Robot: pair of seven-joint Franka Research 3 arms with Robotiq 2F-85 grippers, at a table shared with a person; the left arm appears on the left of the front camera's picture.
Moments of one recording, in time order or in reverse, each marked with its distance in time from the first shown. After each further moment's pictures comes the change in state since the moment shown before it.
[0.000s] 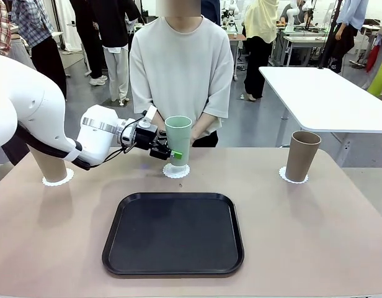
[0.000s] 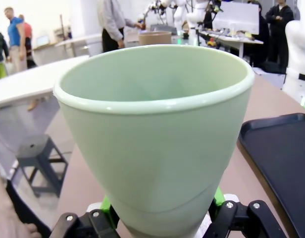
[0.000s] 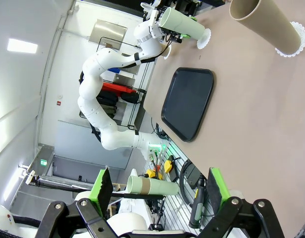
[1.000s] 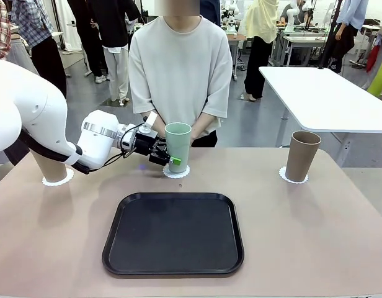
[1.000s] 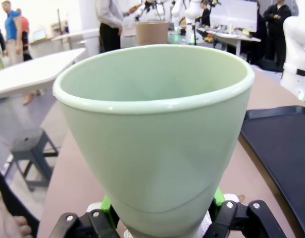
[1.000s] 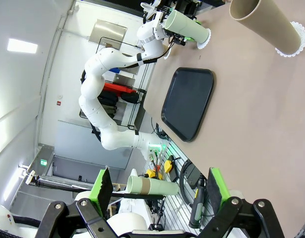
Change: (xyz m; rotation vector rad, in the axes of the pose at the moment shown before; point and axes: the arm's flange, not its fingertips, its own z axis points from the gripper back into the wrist) left arm -0.018 -0.001 -0.003 -0.014 0.013 0.020; right arm 0.000 0.000 0.000 0.000 0.000 0.000
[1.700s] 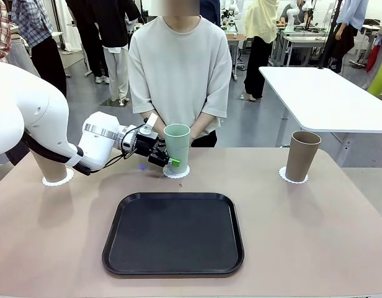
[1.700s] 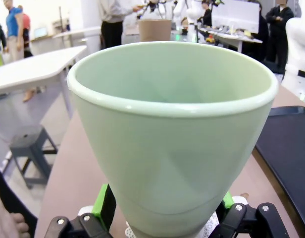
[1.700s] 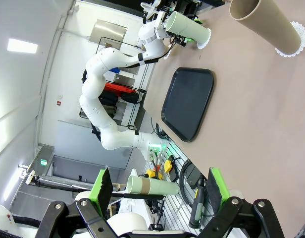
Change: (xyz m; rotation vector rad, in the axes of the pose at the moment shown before) left arm -0.005 0.003 -0.001 0.004 0.001 0.018; right arm 0.000 0.000 0.000 0.000 0.000 0.000
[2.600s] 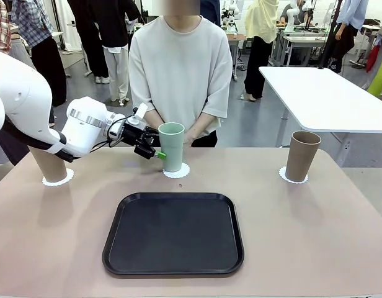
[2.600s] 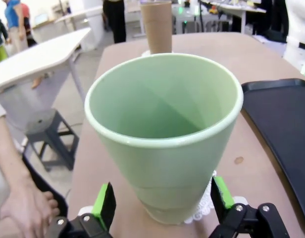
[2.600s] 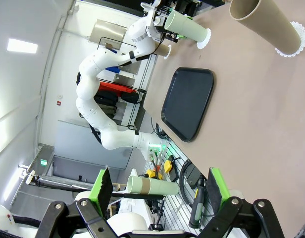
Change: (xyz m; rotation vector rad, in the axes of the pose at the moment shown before) left arm 0.029 -0.001 0.056 0.044 0.152 -0.081; right arm 0.000 0.000 0.000 0.000 0.000 0.000
